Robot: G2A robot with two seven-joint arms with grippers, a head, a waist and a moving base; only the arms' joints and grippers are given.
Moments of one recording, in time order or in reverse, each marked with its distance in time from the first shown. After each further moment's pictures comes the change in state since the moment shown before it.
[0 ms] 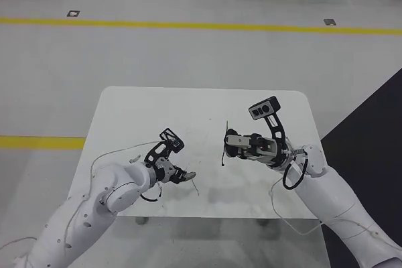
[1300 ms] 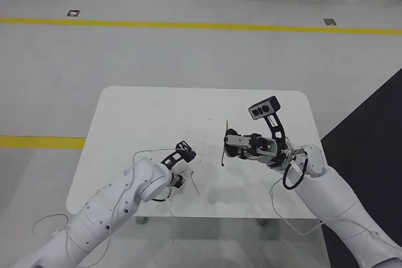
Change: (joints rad) left arm -0.181 -0.156 0.246 0.270 0.204 0.058 -0.307; right arm 0.000 0.000 0.000 0.000 0.000 0.000 0.000
